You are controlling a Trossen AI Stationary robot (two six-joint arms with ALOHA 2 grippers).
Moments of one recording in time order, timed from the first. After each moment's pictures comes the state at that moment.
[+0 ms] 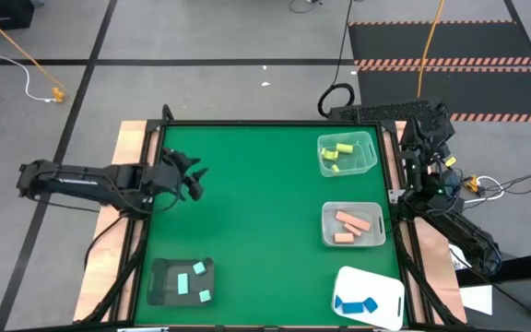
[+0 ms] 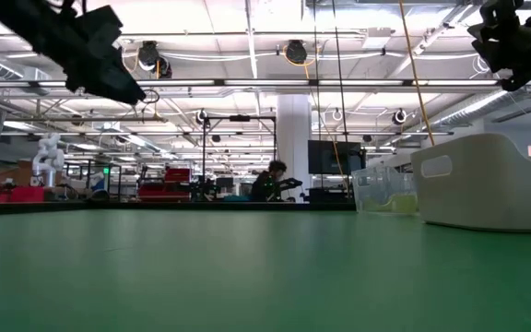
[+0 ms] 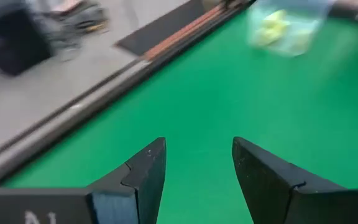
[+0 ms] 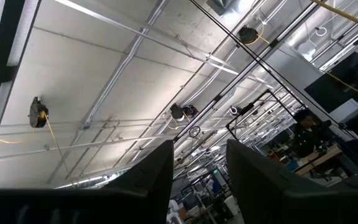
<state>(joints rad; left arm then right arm) -0.01 0.75 0.58 -0.46 -0.64 -0.35 -0.78 0.01 0.01 0.75 0.39 0.38</state>
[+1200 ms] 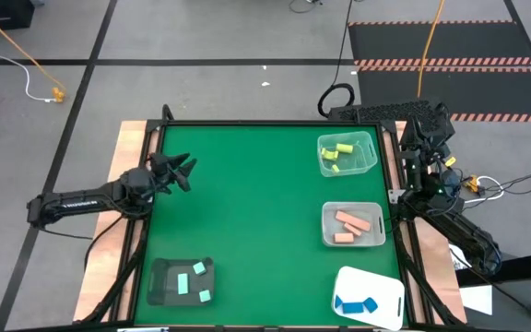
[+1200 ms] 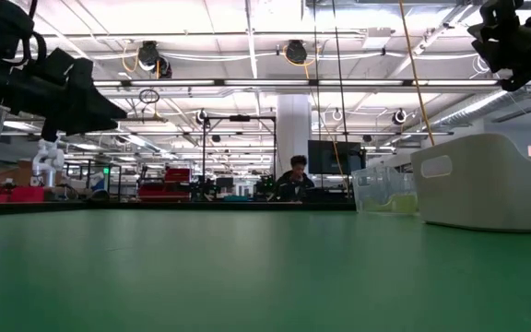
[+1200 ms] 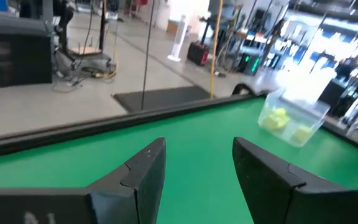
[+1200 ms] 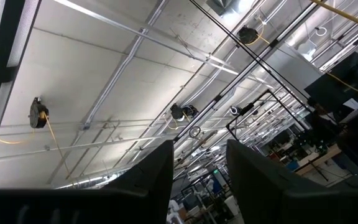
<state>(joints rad) 0.20 0.17 0.04 0.00 -0.54 -0.34 -0.78 0.01 0.01 0.75 0.39 0.38</state>
